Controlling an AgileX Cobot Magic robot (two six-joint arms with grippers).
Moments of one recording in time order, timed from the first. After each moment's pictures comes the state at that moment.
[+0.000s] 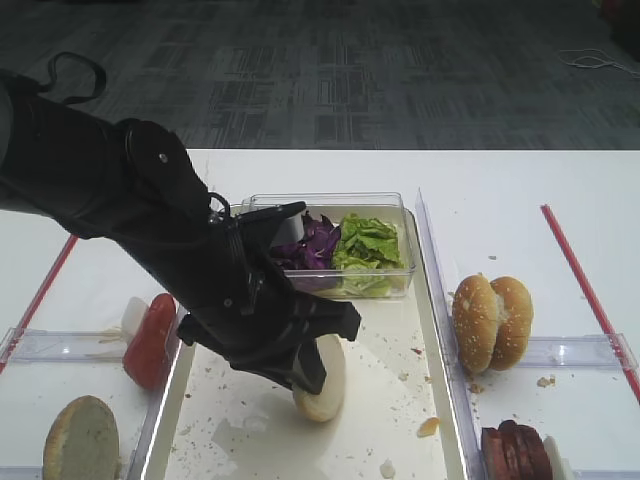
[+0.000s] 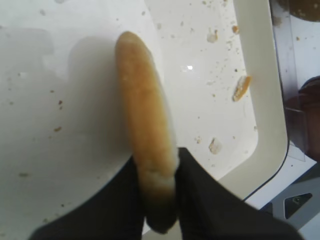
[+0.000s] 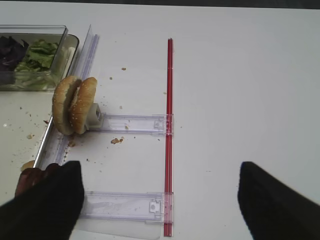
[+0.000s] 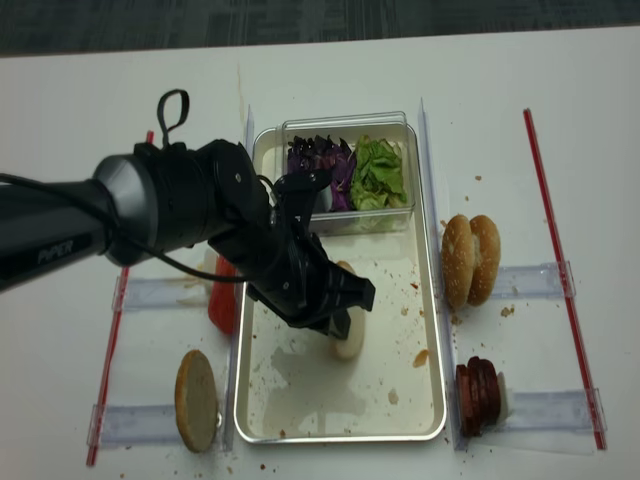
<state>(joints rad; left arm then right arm) -0.62 1.76 -1.01 -0.70 0.72 0.19 -0.03 -0.02 -0.48 0.05 1.12 -0.06</state>
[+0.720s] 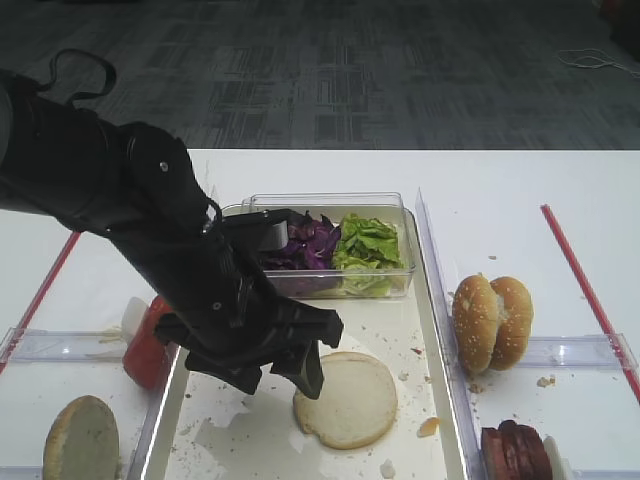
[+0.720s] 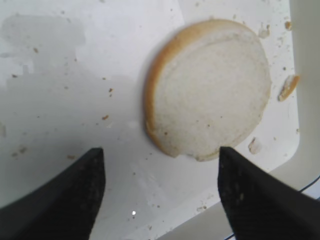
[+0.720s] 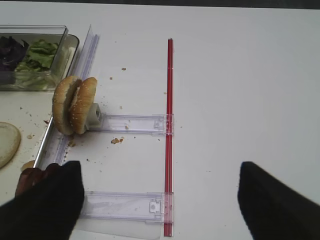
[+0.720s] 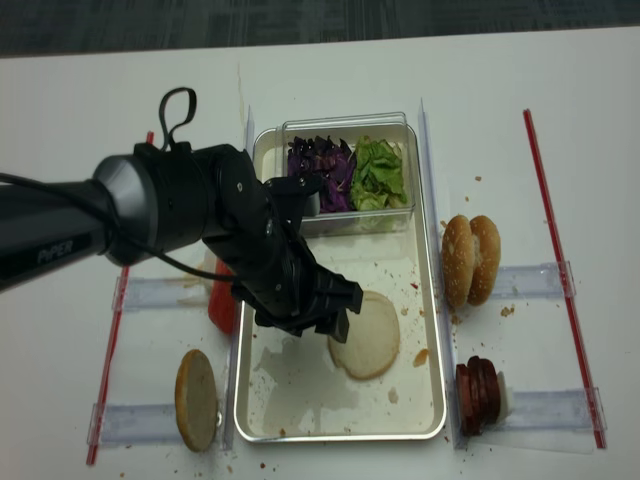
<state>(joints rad) -0.62 1.76 -1.01 -0.53 0.72 0.02 -0.03 -0.02 -0.48 0.05 1.12 -0.06</state>
